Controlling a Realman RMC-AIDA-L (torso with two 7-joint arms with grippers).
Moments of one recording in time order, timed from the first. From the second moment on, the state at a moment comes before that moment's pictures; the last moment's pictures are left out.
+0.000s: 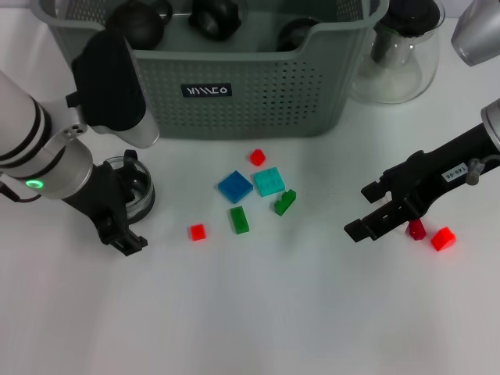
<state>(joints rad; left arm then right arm) -0.46 -2.18 1.39 1.40 2.80 1.57 -2.07 0.71 2.06 -1.08 -0.99 -2.37 -1.73 2.14</state>
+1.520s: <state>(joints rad) -0.57 -2.16 0.90 1.73 2.11 1.93 -2.20 0.71 2.06 -1.07 -0.99 -2.36 -1.72 2.13</state>
